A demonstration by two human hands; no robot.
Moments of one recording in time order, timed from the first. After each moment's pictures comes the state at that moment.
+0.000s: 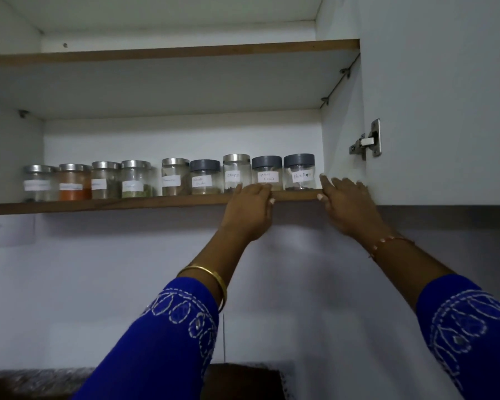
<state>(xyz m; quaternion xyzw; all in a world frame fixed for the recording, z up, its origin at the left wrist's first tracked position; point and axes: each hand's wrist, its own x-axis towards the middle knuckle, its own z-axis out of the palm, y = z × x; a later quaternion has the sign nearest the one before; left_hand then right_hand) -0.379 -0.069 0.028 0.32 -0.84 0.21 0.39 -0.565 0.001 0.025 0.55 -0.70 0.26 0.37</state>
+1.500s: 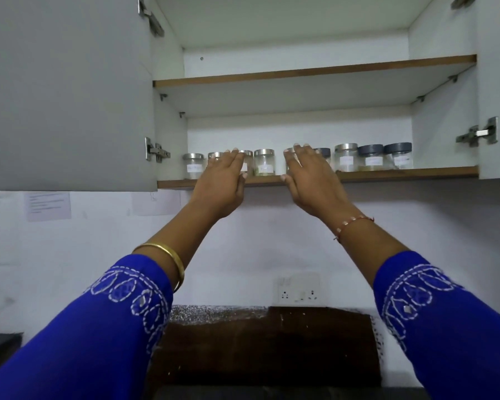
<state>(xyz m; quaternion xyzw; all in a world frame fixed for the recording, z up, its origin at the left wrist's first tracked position) 0.065 0.005 0.023 0.35 -0.80 0.25 0.41 -0.119 0.051 0.019 0.63 -0.58 0.30 0.41</state>
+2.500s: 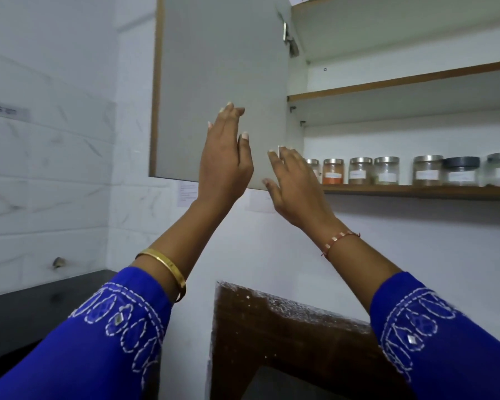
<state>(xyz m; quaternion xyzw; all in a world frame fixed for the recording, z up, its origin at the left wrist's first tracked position) 0.262 0.106 0.034 0.35 -0.60 0.26 0.67 0.133 0.064 0.012 0.76 -0.39 0.42 0.32</state>
